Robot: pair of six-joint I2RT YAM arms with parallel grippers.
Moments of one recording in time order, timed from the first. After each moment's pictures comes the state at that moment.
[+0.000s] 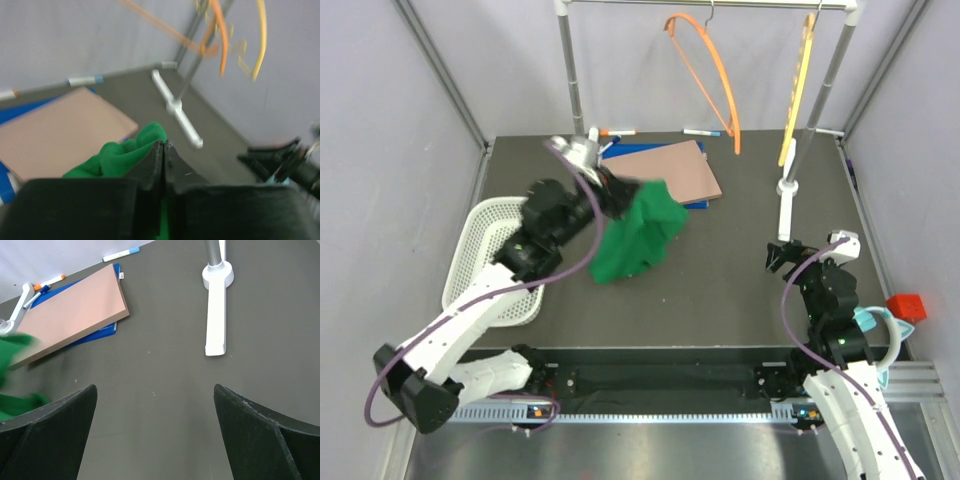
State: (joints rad) left arm -0.59 1.07 1.17 0.01 0.10 -0.36; right arm 0.15 0.31 0.32 -0.17 0.15 0.37
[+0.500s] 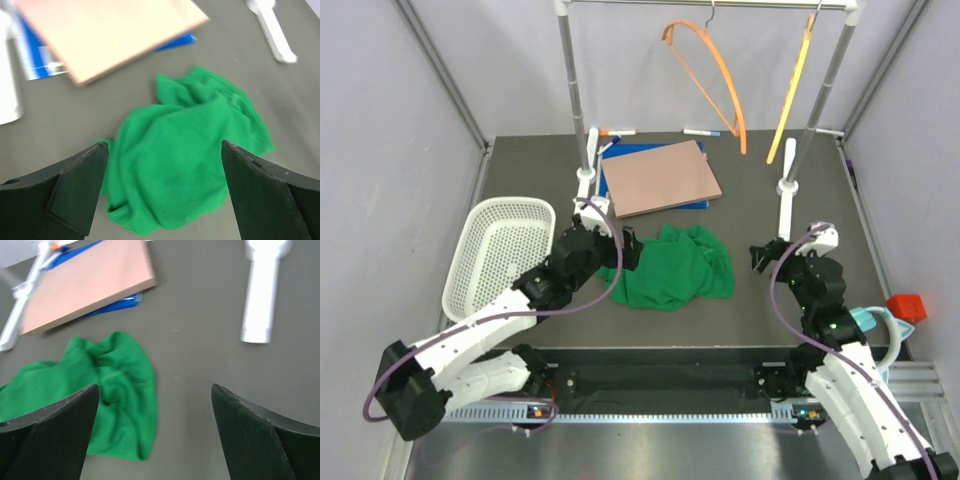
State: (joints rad) left arm -0.75 1.03 0.70 -0.01 -0.16 -0.32; right arm 0.18 0.46 0.31 -0.10 0.04 0.38
